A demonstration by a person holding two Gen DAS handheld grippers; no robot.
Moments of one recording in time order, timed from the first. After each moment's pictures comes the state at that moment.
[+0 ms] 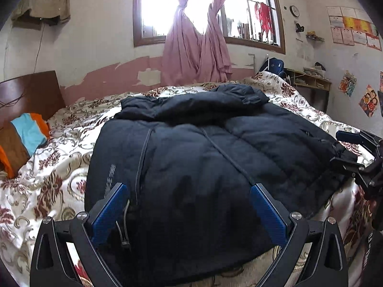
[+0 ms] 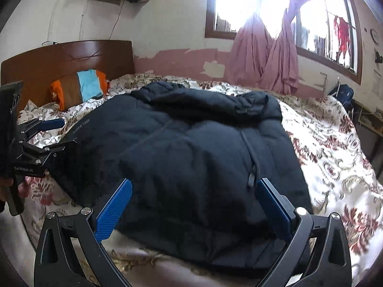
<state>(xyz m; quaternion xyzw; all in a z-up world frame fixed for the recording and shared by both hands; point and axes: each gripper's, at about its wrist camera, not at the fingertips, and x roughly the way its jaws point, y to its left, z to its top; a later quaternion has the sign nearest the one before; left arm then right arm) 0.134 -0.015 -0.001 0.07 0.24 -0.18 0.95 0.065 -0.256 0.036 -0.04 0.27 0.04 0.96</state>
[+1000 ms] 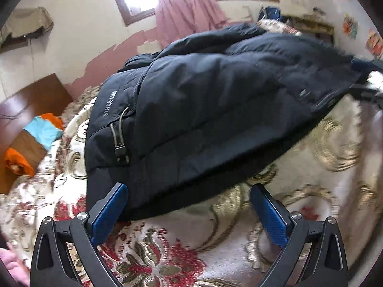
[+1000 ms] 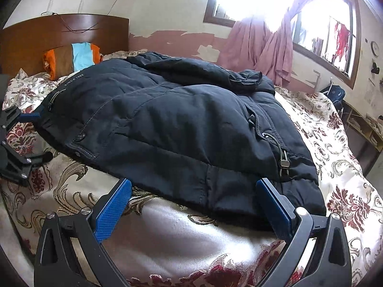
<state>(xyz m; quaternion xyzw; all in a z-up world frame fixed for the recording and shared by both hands) 0.100 -0.017 -0.084 0.21 0.31 -0.11 0.92 0.040 -0.249 -0.009 -0.10 0.29 0.00 0.95</state>
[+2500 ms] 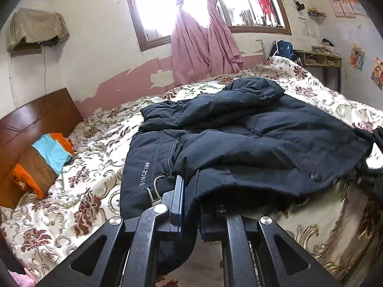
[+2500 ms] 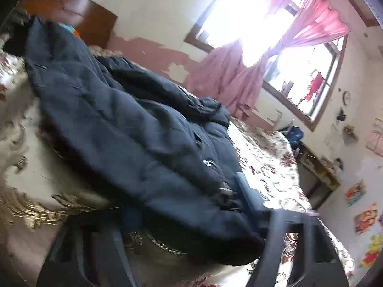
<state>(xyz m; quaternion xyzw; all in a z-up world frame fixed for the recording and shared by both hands) 0.124 -0.011 0.028 0.16 0.24 -0.12 0.95 0.035 -0.243 0.013 -0.24 0.20 -0.10 0.95</state>
